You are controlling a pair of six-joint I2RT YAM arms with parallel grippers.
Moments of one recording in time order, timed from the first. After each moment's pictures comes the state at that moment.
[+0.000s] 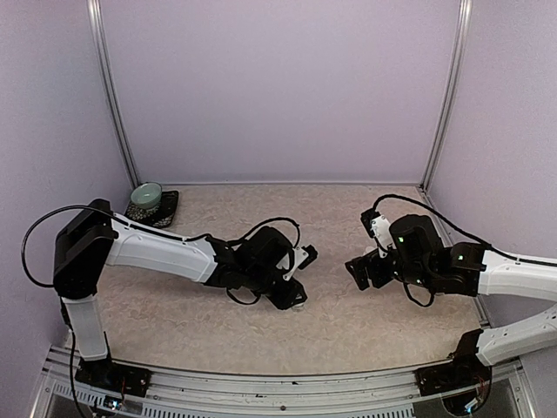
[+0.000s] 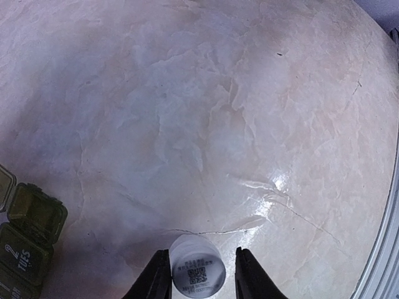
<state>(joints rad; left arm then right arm) -1.05 1.92 1.20 -0.13 0.11 -0.18 0.90 1.07 0.69 -0.26 0.36 0.20</state>
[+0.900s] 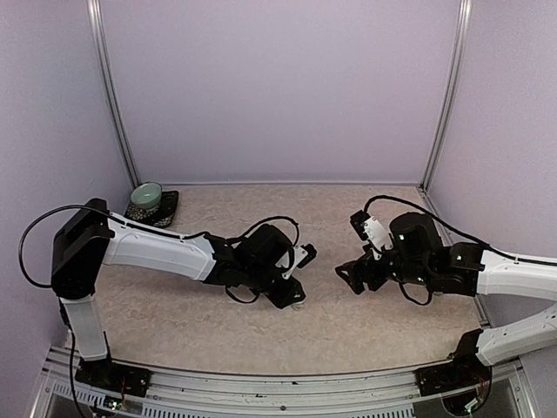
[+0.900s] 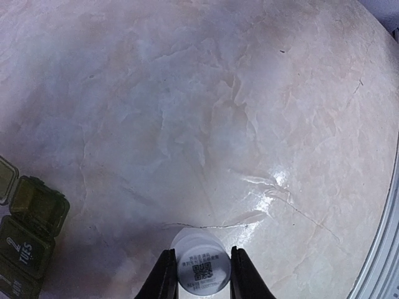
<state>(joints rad) -1.05 1.92 1.22 -0.16 0.10 -0.18 0.90 1.08 0.69 -0.21 0.24 0.13</state>
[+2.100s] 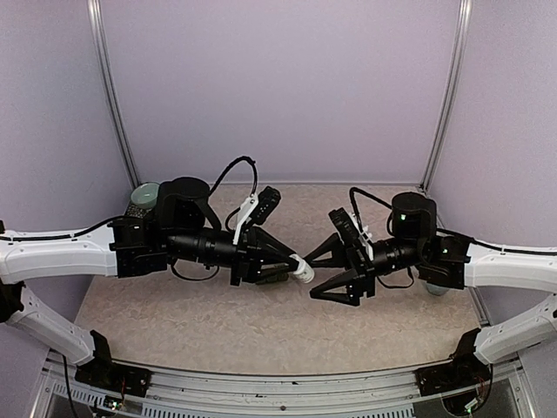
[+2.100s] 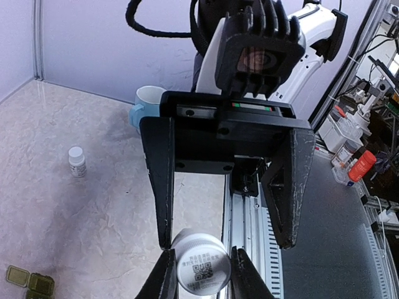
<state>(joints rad) -1.05 1.35 1.01 0.05 0.47 -0.14 0.89 1.19 0.75 0.21 -0.81 -0.02</state>
